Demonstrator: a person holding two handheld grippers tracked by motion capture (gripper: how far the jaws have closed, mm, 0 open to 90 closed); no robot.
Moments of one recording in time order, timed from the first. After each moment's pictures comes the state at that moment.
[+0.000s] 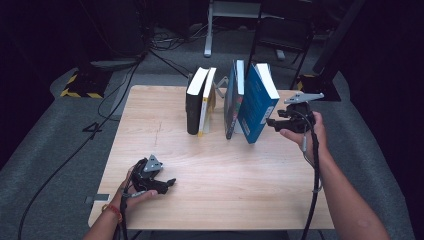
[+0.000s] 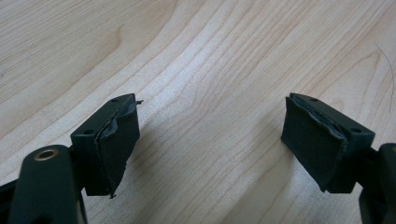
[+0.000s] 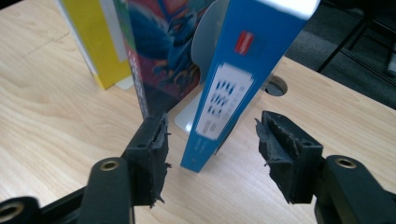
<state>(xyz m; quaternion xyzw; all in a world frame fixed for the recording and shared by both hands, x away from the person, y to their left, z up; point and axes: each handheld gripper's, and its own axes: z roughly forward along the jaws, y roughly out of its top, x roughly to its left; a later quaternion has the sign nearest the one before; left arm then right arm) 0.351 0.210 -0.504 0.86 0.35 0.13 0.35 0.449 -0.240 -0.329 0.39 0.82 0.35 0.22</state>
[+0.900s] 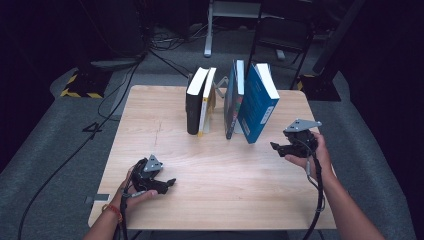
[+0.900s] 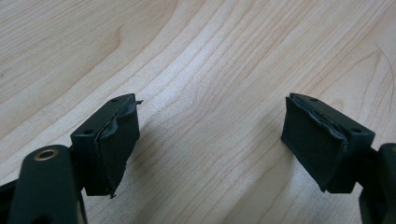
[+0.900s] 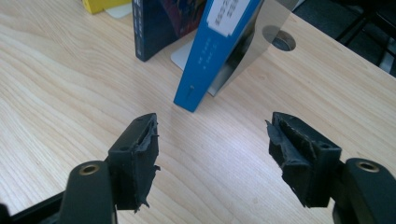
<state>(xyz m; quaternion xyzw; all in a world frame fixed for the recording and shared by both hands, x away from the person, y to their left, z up) 0.351 0.210 -0.504 0.86 0.35 0.13 0.35 0.416 -0.262 -0.389 0.35 0.85 0.31 0.24</state>
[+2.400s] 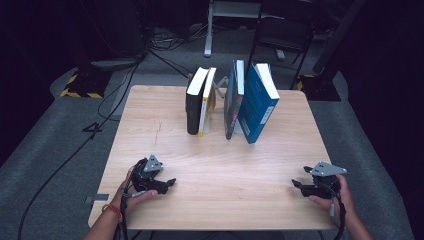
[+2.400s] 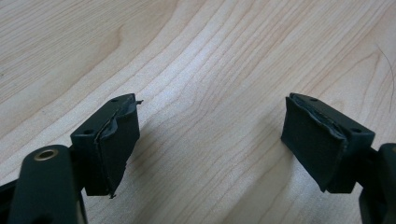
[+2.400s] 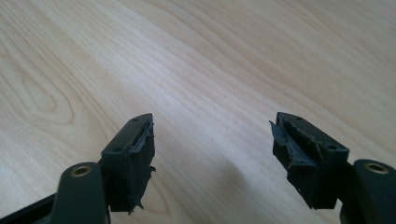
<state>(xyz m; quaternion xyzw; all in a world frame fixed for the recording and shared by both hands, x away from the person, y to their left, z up) 0.351 0.210 -0.504 0.86 0.35 0.13 0.35 0.340 -0.354 -0.484 0.35 0.85 0.32 0.23</state>
